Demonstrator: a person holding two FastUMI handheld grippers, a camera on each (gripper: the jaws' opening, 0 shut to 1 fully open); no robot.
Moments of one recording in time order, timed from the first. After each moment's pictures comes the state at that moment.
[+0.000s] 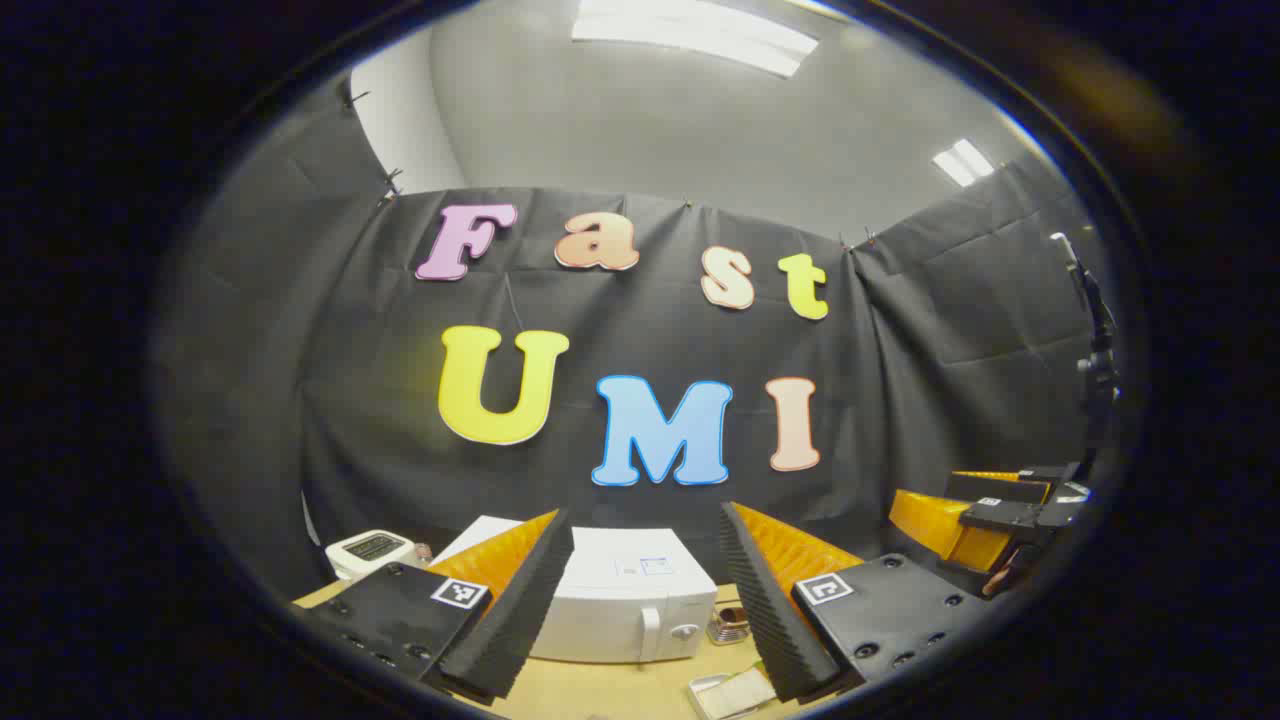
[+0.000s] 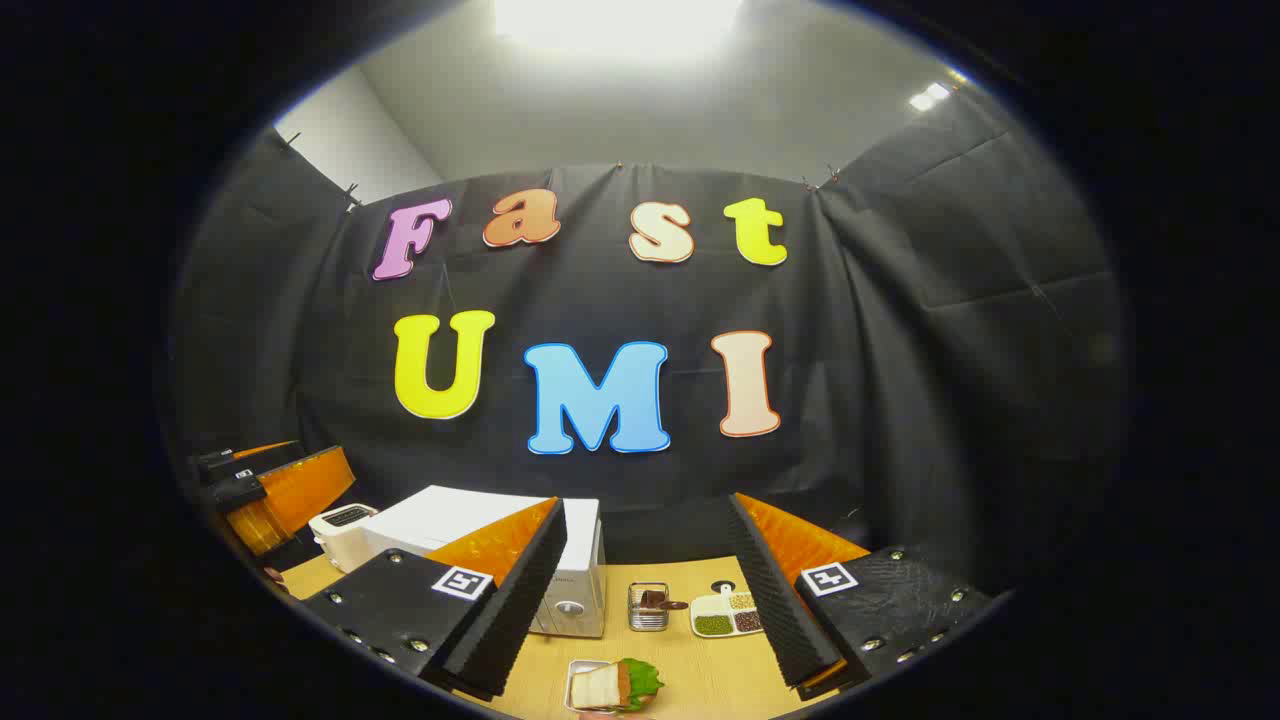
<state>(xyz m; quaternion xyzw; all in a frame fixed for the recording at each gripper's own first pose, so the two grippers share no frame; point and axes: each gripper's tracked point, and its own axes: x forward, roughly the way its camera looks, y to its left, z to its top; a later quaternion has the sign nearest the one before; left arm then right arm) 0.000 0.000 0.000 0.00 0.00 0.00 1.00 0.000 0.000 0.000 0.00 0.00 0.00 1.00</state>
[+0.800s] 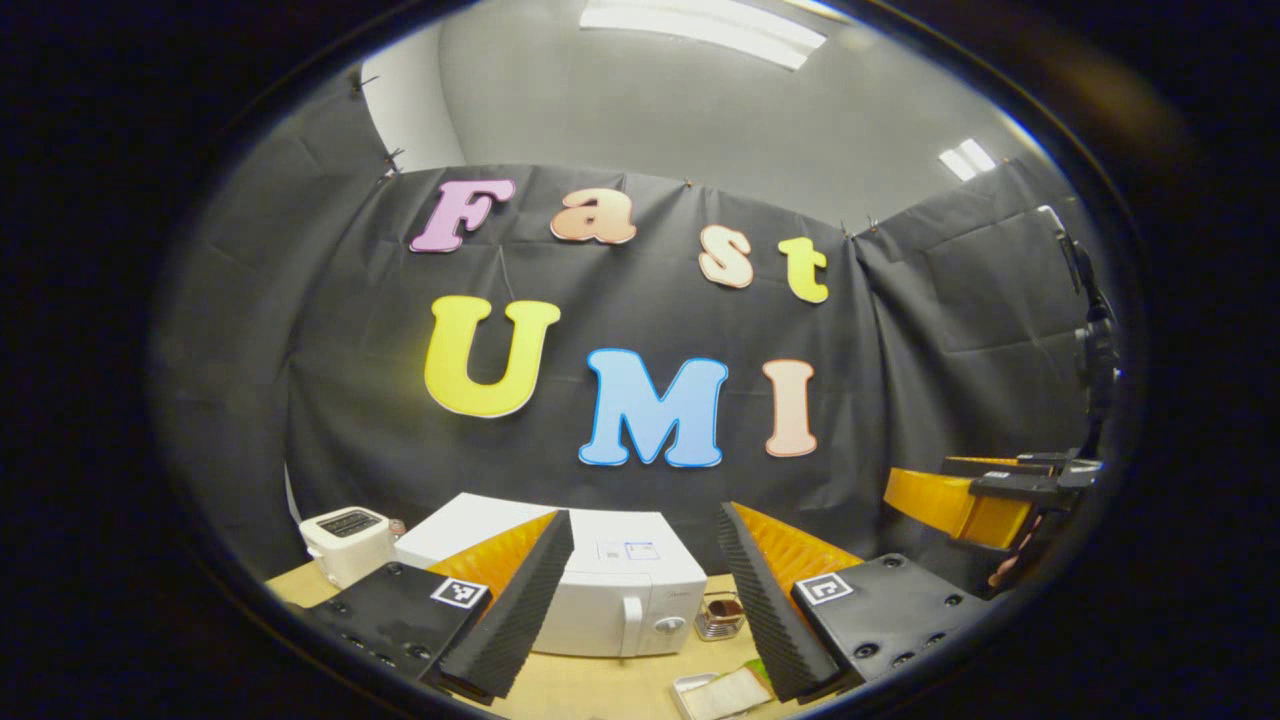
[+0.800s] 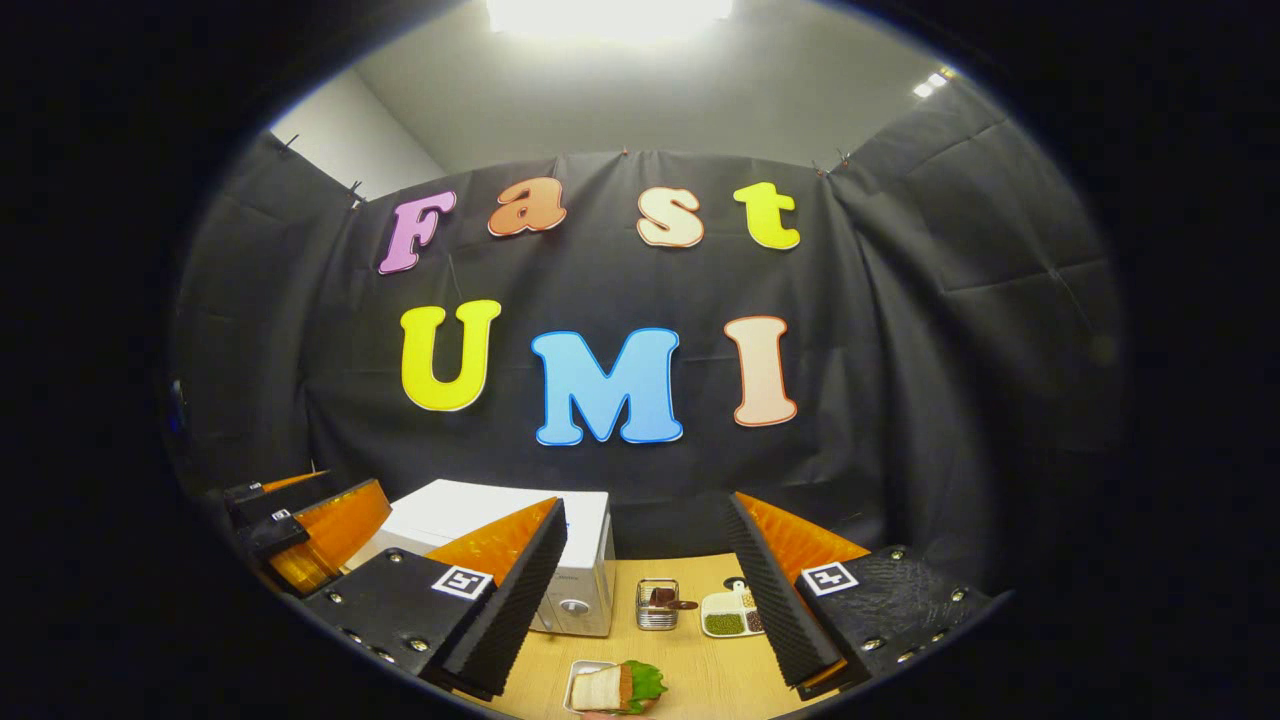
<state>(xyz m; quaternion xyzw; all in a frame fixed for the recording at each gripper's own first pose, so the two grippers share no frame) 0.029 -0.011 -0.051 -0.01 0.02 0.00 1.00 0.026 -0.007 -0.019 0.01 0.02 0.02 1.00</state>
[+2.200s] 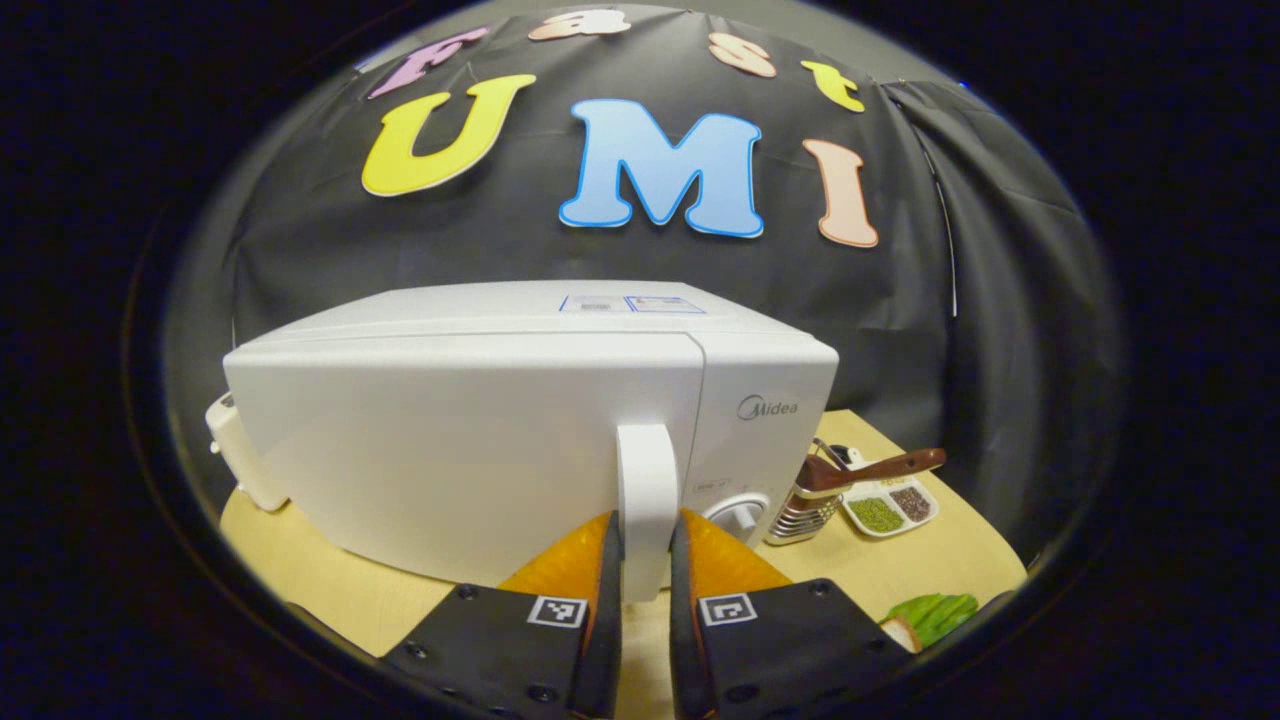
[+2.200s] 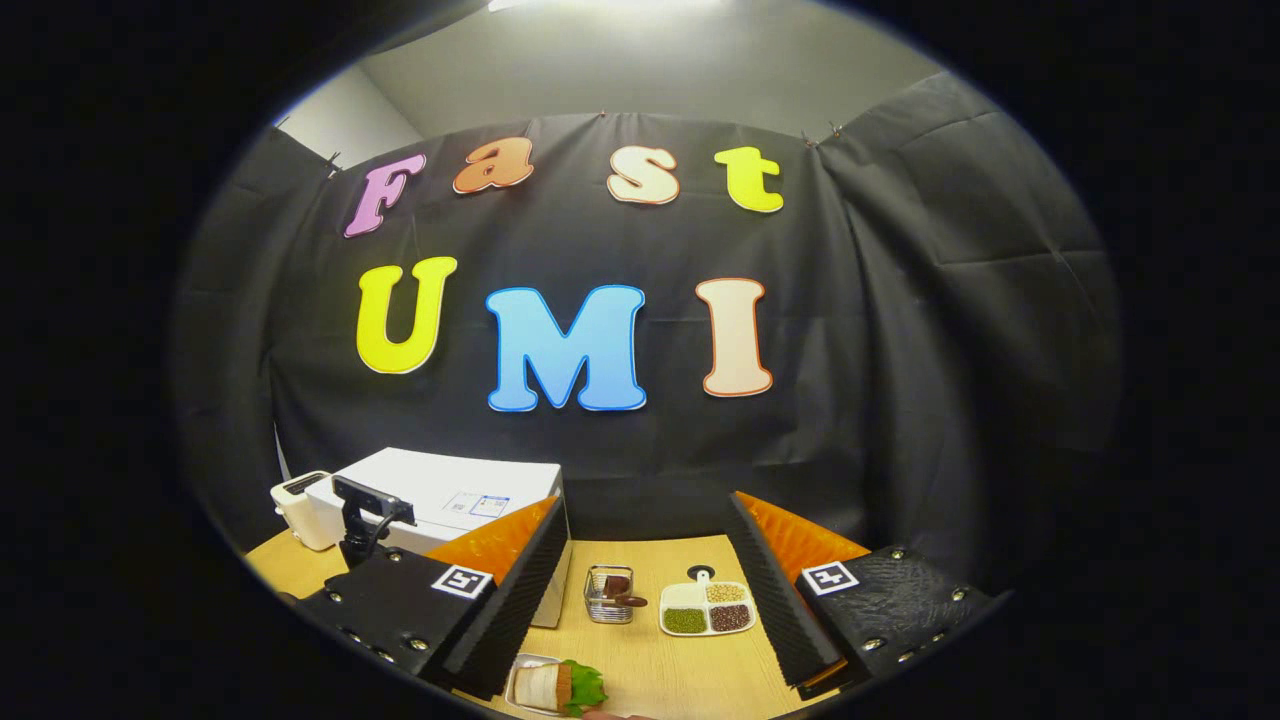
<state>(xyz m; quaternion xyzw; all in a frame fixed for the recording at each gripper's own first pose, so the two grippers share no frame) 0.182 -0.003 -0.380 0.02 0.26 0.00 0.96 0.079 -0.062 -0.057 -0.01 0.06 -0.02 1.00</state>
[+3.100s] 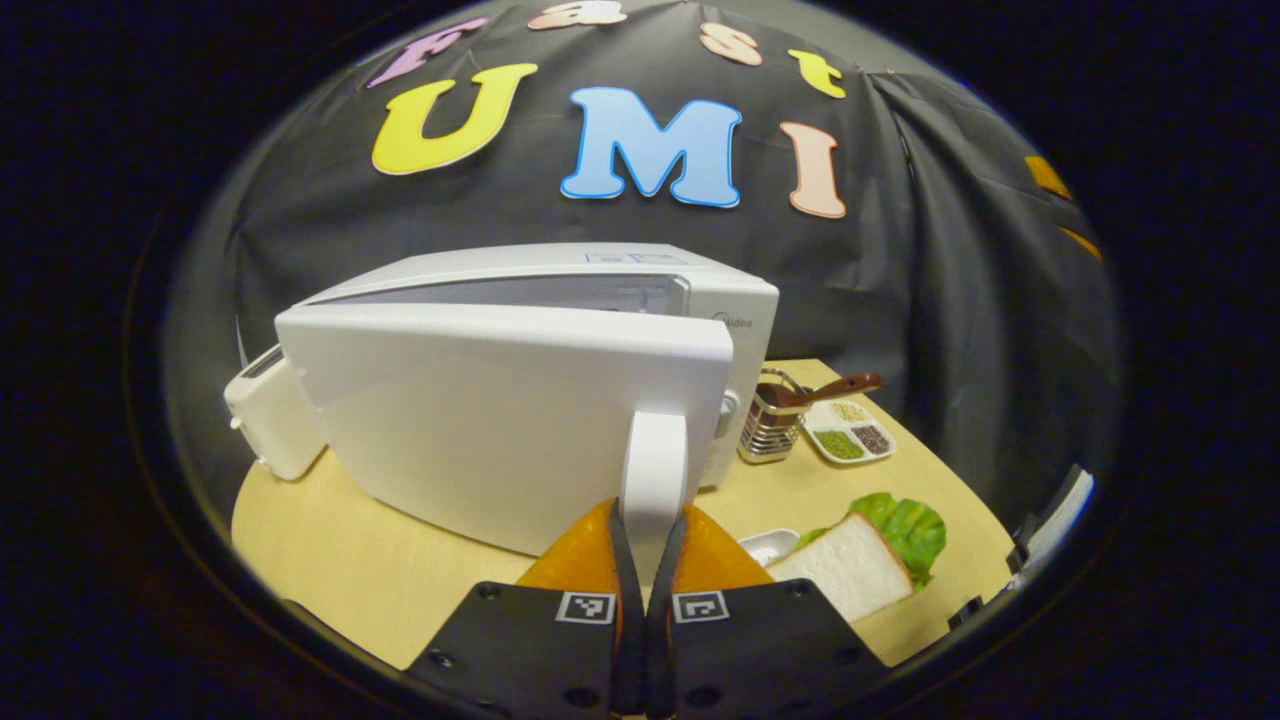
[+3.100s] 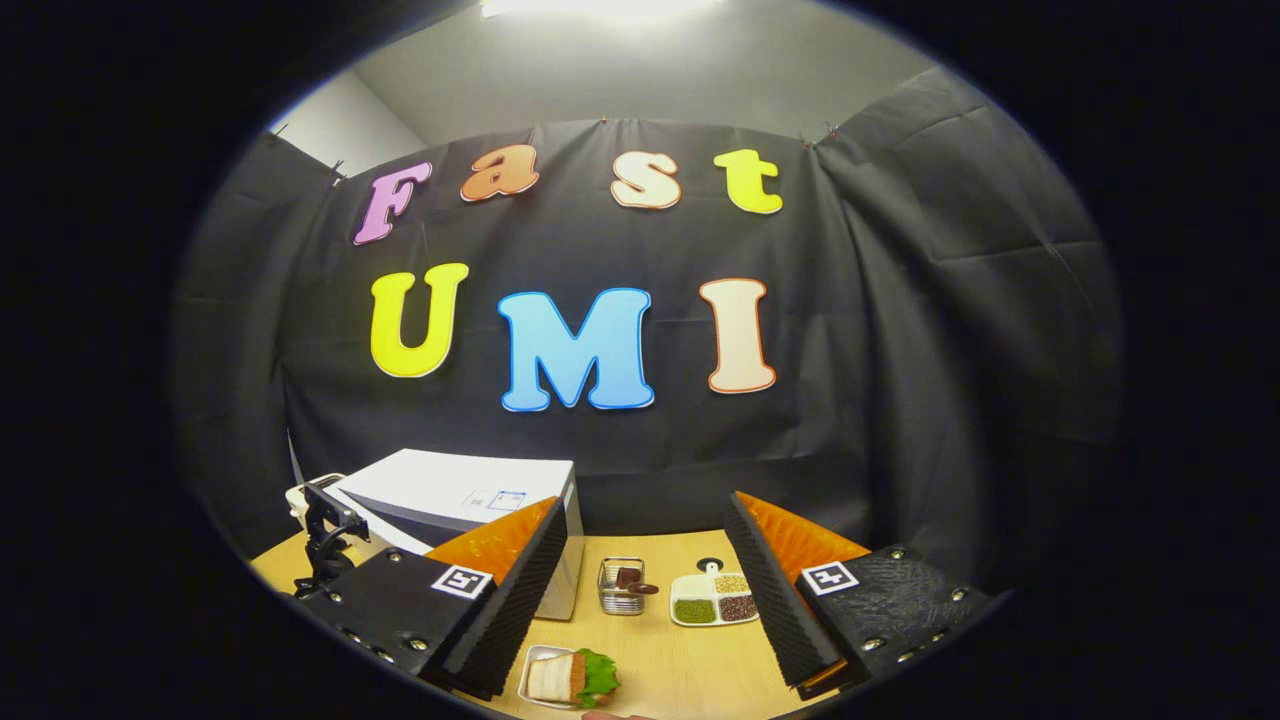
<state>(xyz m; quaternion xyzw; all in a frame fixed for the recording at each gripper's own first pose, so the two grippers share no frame) 0.055 0.012 -0.365 0.01 0.32 -0.03 0.95 0.047 -0.037 -0.060 0.01 0.06 0.01 1.00</state>
